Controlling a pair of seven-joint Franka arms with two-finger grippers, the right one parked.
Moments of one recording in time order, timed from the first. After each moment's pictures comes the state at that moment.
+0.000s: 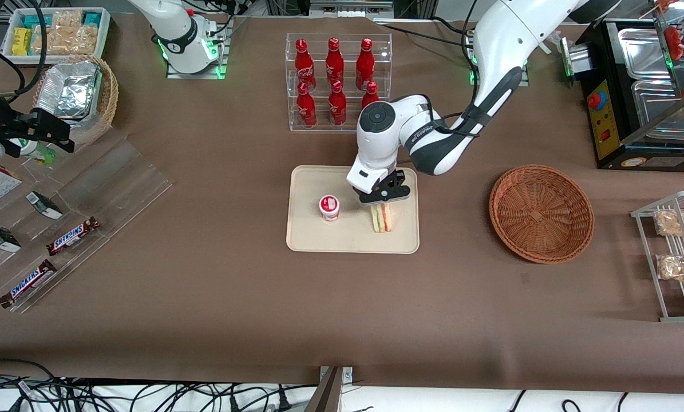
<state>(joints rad) -0.21 0.68 -0.58 -1.75 0.60 2.26 -1.29</state>
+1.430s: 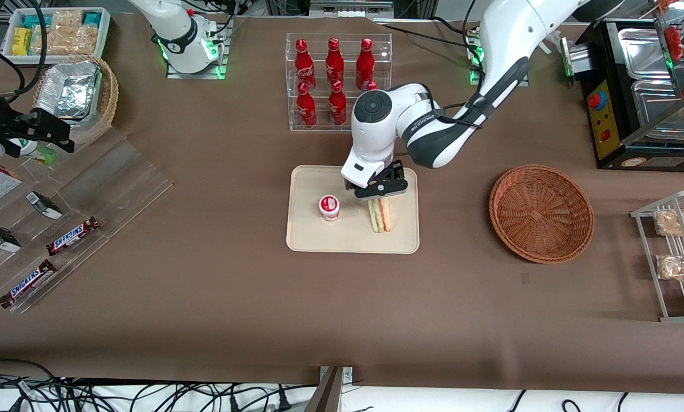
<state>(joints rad) -0.09 0.66 -0.76 -1.69 0.60 2.11 -1.29</state>
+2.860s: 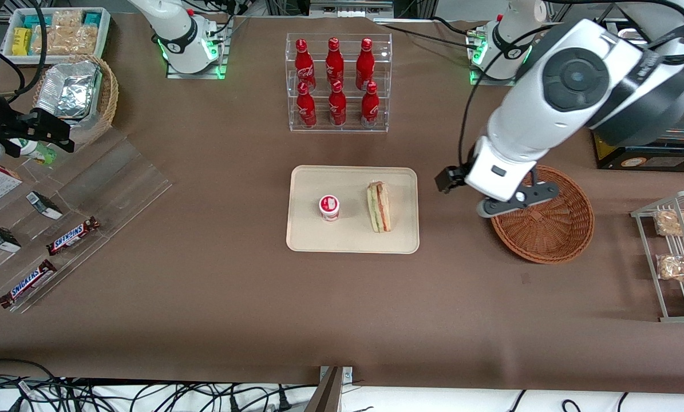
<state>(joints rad) 0.37 0.61 -1.12 -1.26 0.48 1.53 -0.97</state>
